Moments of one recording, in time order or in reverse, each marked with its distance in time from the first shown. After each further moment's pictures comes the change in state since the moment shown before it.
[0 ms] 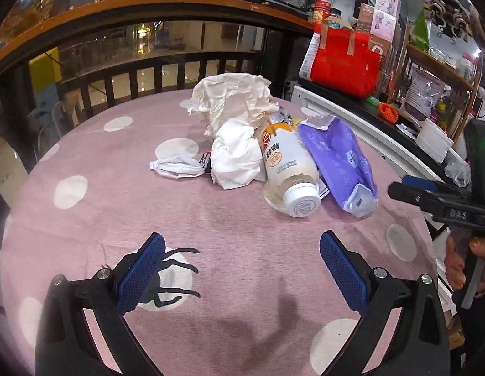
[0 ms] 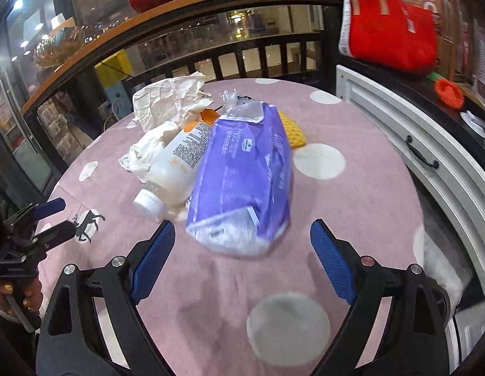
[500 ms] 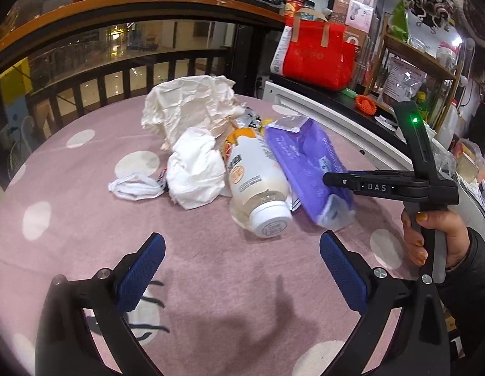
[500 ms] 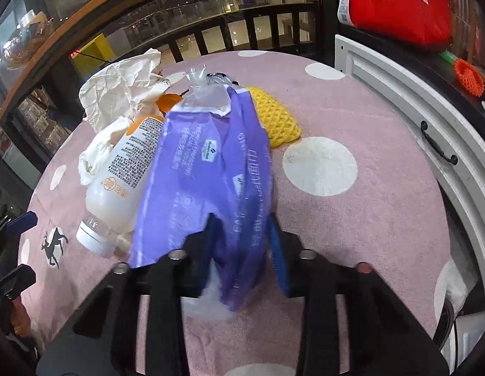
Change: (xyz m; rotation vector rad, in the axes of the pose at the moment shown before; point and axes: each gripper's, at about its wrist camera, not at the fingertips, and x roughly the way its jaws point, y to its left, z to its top) left arm 0.023 -0.023 0.020 0.074 0.013 -0.112; right arm 0.066 -0.027 0.022 0.059 0.119 0.002
